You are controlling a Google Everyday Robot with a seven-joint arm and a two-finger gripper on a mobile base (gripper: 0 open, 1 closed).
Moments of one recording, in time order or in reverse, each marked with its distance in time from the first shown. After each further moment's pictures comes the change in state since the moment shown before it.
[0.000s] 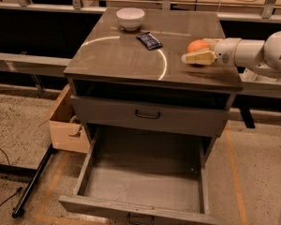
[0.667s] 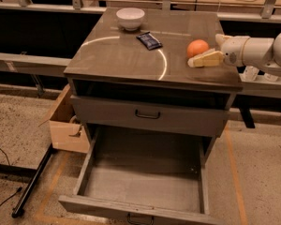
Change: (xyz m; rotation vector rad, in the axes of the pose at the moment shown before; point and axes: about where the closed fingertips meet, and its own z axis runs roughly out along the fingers) arm -0.004 -0.005 -0.024 0.041 0.025 -0.060
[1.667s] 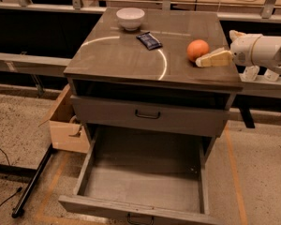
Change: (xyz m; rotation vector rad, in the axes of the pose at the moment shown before) arm -0.005 -0.010 -0.034 0.138 0.049 -0.066
